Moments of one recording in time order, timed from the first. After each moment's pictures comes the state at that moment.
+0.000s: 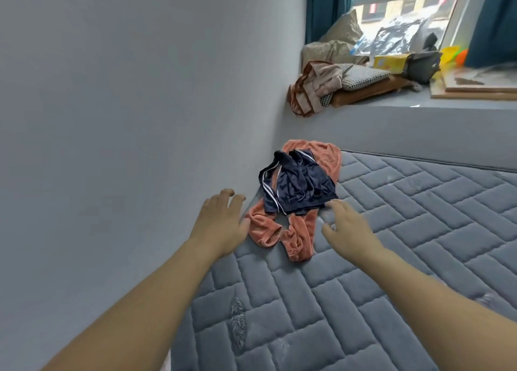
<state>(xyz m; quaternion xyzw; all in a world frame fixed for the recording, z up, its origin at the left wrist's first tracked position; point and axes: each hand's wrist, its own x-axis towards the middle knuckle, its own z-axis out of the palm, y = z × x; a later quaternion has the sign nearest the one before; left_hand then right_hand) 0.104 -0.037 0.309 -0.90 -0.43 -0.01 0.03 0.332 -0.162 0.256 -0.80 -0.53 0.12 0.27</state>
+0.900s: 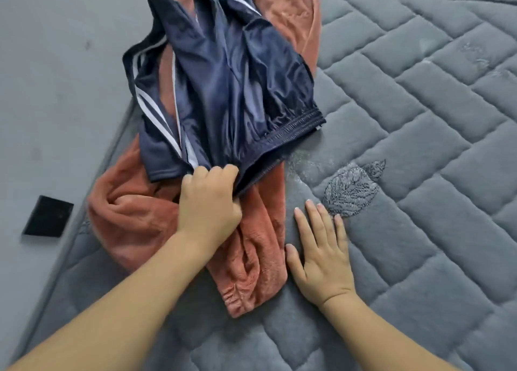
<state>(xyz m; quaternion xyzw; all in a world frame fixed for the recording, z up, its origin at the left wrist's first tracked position) 0.365 0.217 -0.157 -0.94 -0.34 -0.07 -0.04 0.456 0.016 -0.221 -0.88 -0.46 0.04 0.14</state>
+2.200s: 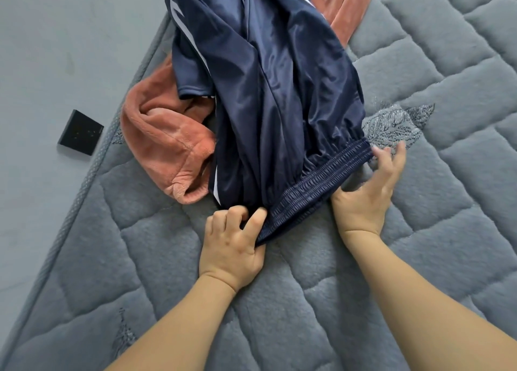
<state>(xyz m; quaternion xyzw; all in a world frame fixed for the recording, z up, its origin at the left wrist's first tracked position) 0.242 0.083 -0.224 -0.93 -0.34 -0.13 -0.06 0.458 0.014 -0.230 -0.86 -0.27 0.00 0.44</state>
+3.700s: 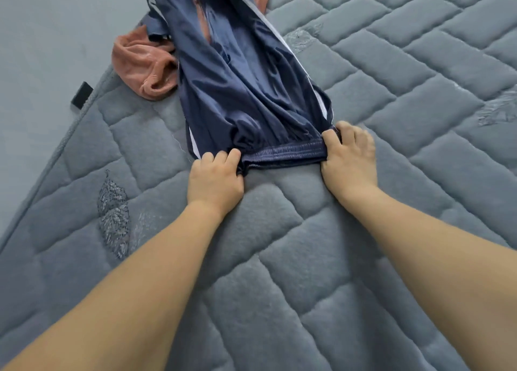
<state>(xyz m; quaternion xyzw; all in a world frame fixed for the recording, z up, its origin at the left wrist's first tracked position) 0.200 -0.091 -0.205 -0.94 -0.35 -0.02 0.05 0.397 -0.237 -0.216 -0.90 -0.42 -0.02 0.13</state>
